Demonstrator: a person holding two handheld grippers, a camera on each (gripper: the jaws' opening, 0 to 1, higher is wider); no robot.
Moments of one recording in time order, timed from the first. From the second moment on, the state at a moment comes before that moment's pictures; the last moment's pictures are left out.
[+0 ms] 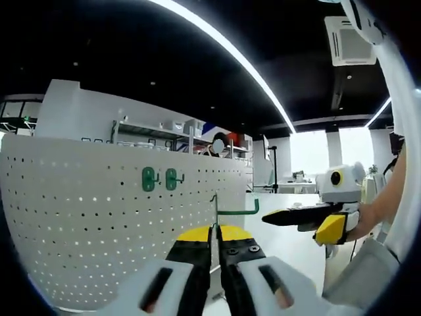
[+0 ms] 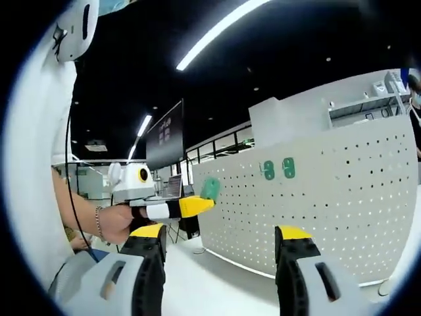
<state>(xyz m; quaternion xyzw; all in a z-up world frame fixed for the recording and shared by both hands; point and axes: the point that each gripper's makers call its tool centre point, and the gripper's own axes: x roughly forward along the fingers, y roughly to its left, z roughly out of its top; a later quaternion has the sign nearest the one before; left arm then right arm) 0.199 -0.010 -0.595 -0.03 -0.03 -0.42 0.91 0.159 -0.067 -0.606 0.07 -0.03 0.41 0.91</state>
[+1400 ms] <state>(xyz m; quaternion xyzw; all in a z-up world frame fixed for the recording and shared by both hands) 0.193 -0.022 -0.605 -0.03 -0.02 -0.42 0.91 0.180 -0.035 -0.586 0.11 -0.04 0.41 0.91</state>
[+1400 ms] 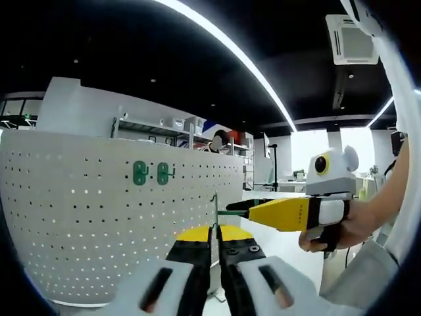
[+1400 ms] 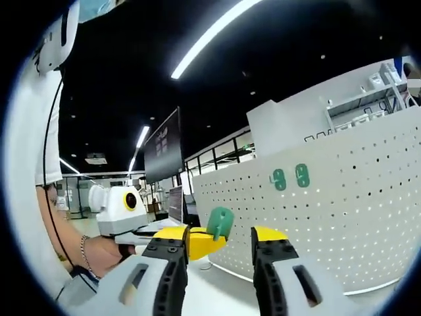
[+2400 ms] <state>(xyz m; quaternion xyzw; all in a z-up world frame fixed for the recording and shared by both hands) 0.191 -0.028 -0.604 -0.03 -0.02 -0.42 0.91 0.186 -0.032 -0.586 0.13 -0.04 0.39 0.91</state>
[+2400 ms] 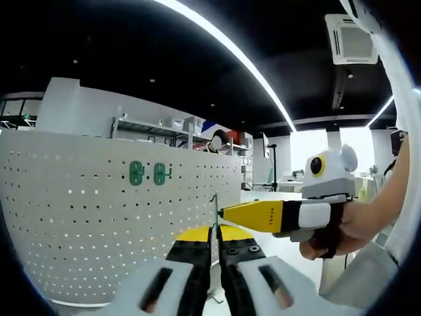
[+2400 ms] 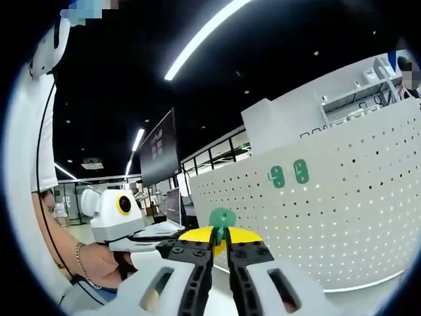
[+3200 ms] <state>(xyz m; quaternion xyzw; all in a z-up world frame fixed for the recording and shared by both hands) 0.191 -0.025 -0.606 -0.05 -0.02 -0.41 0.91 0.188 -0.029 -0.589 0.16 -0.03 0.38 0.91</state>
